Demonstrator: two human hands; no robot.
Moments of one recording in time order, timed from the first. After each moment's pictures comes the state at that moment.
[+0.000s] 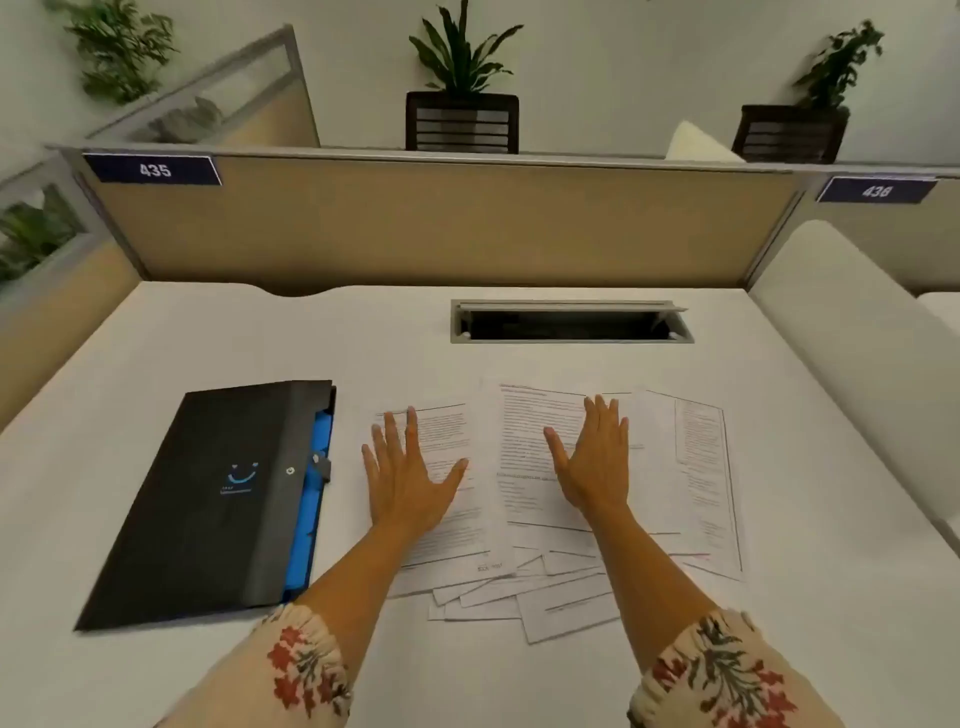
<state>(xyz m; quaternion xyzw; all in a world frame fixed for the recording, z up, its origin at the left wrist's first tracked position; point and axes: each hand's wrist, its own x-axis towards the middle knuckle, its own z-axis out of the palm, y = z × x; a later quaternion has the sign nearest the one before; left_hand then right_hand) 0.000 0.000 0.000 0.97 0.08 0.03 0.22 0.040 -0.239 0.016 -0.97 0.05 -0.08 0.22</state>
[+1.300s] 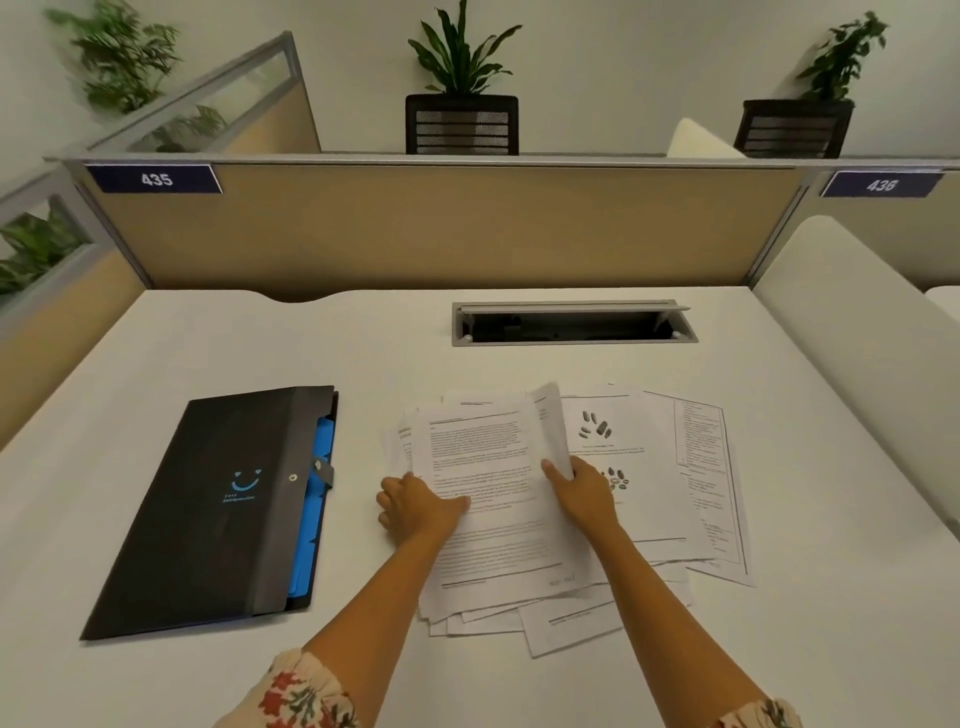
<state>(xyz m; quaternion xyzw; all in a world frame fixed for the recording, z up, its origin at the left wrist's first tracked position) -0.009 -0.029 0.010 0.88 0.31 -0.07 0.34 0.023 -0.232 -0.001 -0.87 0.13 0.10 0.46</state>
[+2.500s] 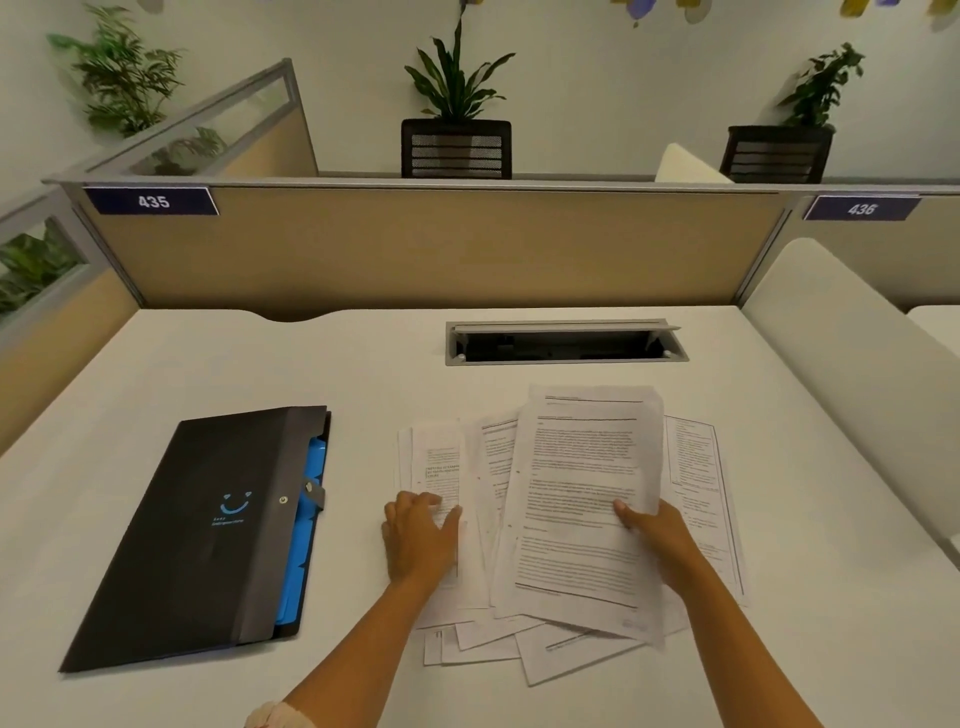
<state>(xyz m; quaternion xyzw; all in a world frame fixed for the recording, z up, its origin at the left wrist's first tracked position) -0.017 -0.031 -0.006 0.91 0.20 0.01 0.37 0.003 -0.331 0.004 -0.72 0.22 0.11 0.65</state>
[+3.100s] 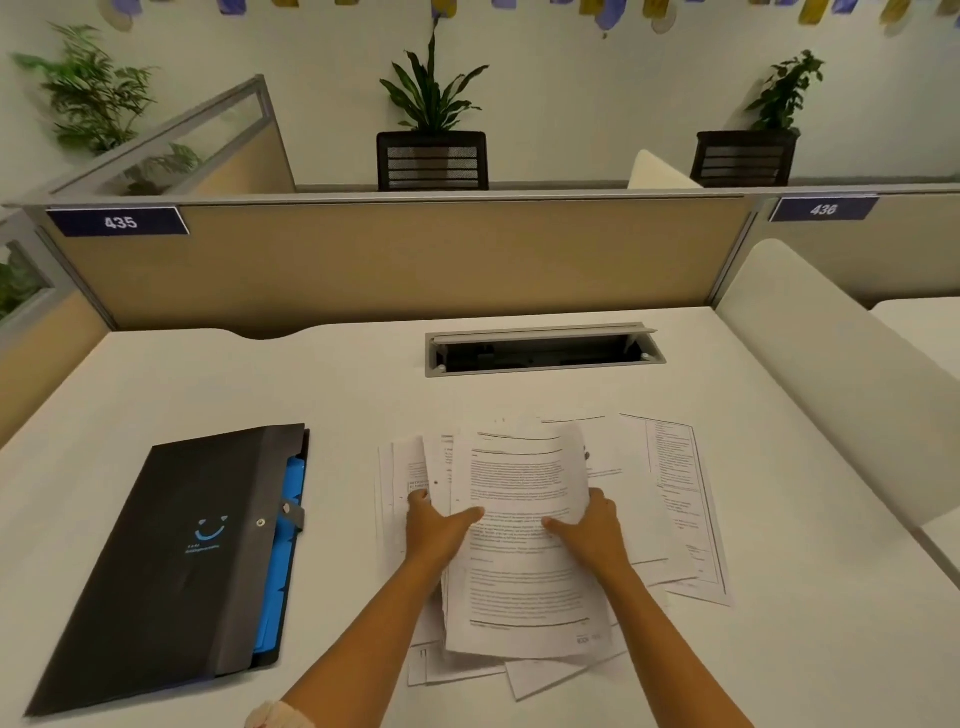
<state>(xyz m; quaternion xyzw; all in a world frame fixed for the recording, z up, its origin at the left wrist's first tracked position) 0.008 -0.060 0.007 0.74 0.25 -0.10 0.62 0.009 -0.270 0.008 -0.88 0.18 0.10 0.44</state>
